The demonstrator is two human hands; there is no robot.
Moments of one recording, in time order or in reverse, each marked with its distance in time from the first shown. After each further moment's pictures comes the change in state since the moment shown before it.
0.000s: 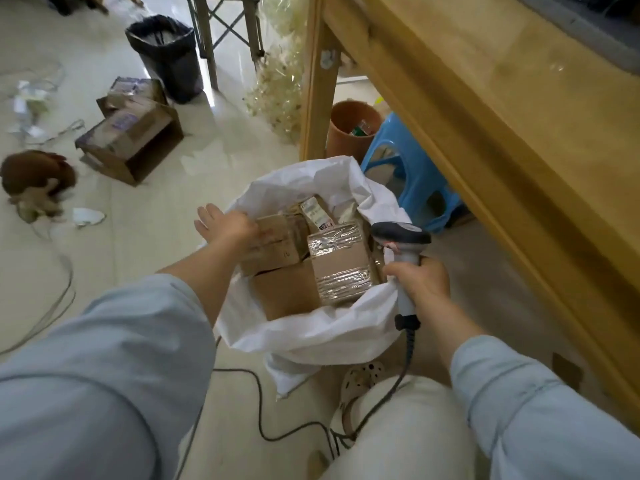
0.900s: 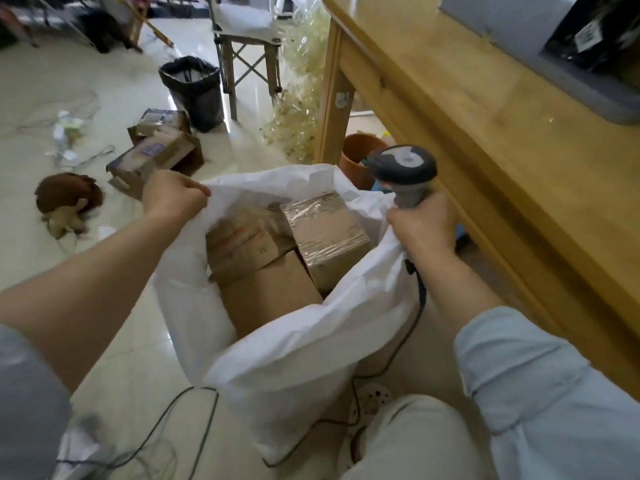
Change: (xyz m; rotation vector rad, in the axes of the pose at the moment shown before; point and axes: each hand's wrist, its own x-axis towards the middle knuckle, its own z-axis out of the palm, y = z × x) left_hand -0.005 -0.046 -0.136 -0.459 0.248 0.177; right_hand -0.036 -0.113 -0.002 -0.084 0.195 -0.526
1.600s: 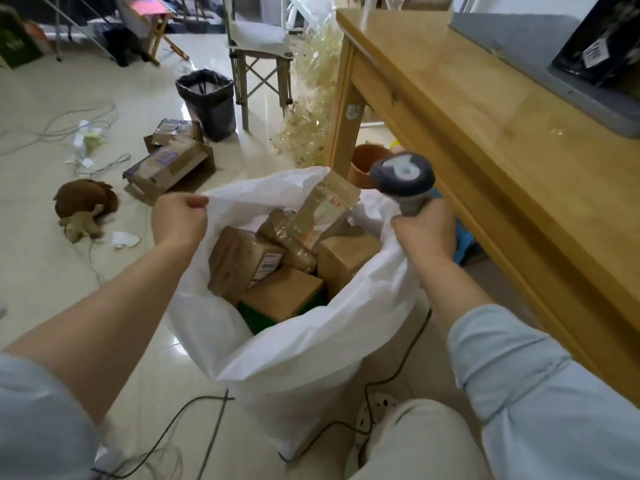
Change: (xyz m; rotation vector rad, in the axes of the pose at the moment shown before) left_hand -0.020 -0.022 -0.003 -0.067 0.162 -0.069; right_hand -0.006 -0.009 0.012 -0.074 0.036 -0.029
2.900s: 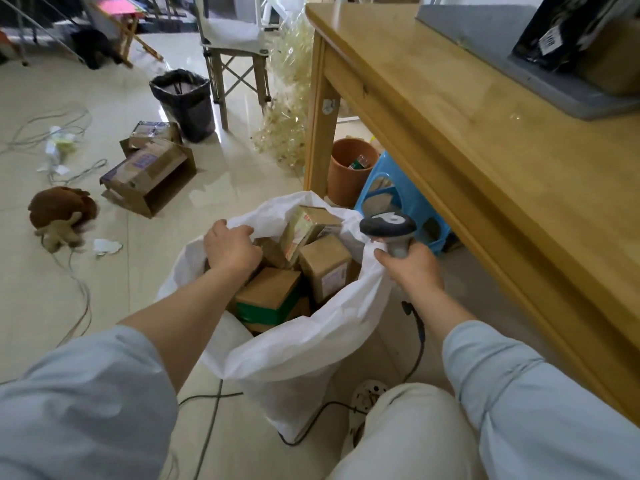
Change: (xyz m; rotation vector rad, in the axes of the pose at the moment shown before) left_hand -0.066 0.012 0.074 0.393 -0.210 0.108; right_hand -0.026 0.073 -0.001 -0.007 -0.197 0.215
